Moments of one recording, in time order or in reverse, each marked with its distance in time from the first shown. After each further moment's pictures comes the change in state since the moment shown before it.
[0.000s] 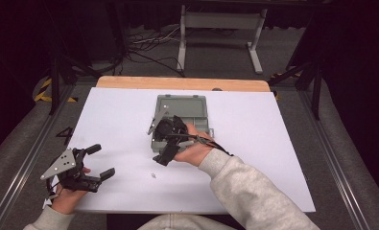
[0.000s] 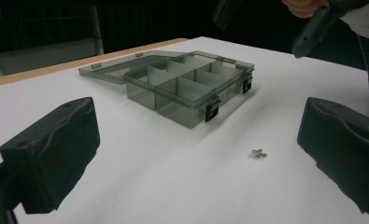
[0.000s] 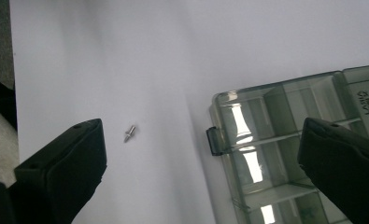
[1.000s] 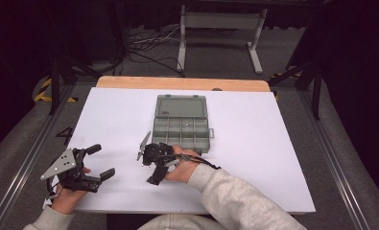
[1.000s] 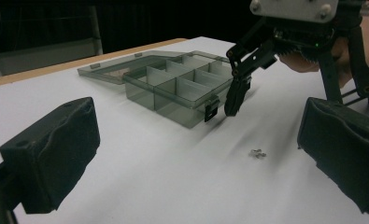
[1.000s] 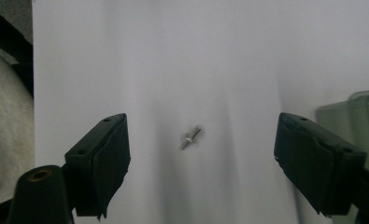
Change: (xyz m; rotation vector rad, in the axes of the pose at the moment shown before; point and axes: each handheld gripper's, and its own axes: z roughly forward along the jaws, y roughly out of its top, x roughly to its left) left arm 0.000 0.000 0.000 -0.002 -0.002 -0.002; right arm 0.036 -0.007 0.068 0.123 0.150 -0.061
